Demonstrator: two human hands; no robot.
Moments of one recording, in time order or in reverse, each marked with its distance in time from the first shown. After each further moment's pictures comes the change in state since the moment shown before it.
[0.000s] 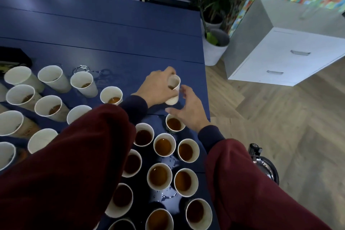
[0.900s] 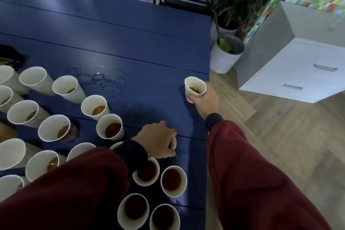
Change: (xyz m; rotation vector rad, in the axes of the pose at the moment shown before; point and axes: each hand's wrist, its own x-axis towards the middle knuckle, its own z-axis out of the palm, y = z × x) left_hand -0.021 0.011 0.081 0.377 -0.405 -0.017; right_hand 0.140 0.095 -0.035 0.060 0.281 0.050
